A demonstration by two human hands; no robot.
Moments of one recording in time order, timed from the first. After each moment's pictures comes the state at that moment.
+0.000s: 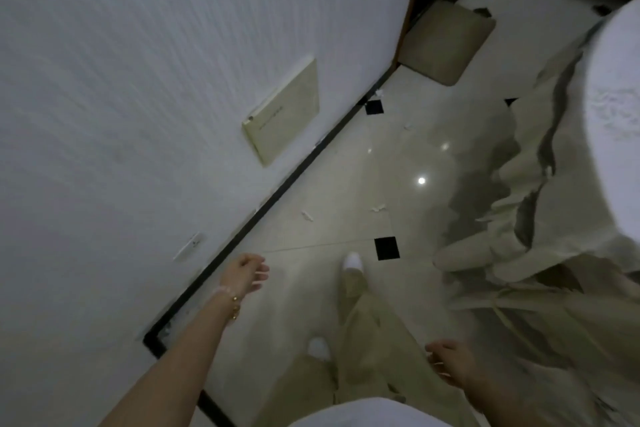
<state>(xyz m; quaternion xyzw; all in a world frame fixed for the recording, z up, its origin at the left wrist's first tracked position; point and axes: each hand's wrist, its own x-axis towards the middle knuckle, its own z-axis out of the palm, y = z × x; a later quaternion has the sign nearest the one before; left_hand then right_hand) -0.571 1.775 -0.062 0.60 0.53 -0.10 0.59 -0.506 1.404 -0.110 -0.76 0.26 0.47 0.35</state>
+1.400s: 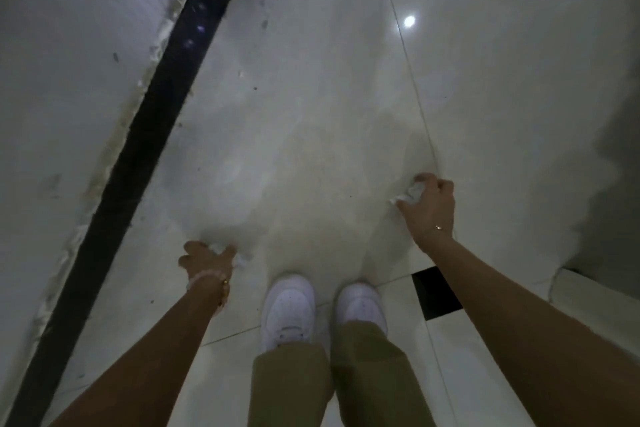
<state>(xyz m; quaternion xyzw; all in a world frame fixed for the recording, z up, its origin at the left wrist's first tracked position) -0.231 1.897 -0.757 0.63 0.64 -0.30 0.31 -0.083 1.613 -0.756 -0.91 0.18 0.30 0.23</state>
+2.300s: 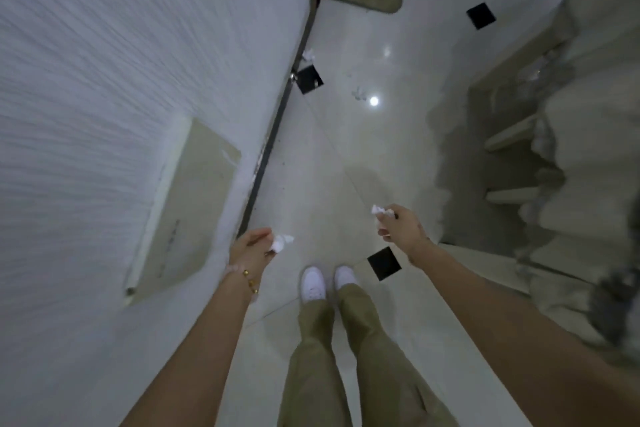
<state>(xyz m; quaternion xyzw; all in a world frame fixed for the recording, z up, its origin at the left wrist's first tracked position) -0.145 1.880 -0.230 0.56 0.50 -0.15 0.64 -0.075 1.625 -0.231 -0.76 0.26 0.34 0.49</state>
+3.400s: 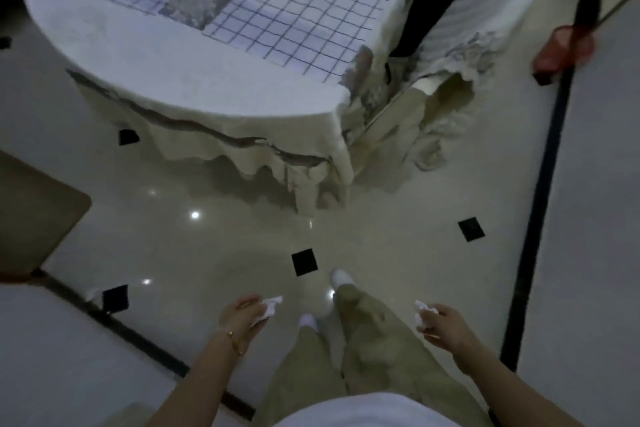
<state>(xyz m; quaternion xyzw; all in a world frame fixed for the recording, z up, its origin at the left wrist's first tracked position) -0.169 1.713 -0.064 0.69 0.11 -0.59 0.42 -0.498 1.633 -0.070 -0.31 0.74 -0.06 0.60</state>
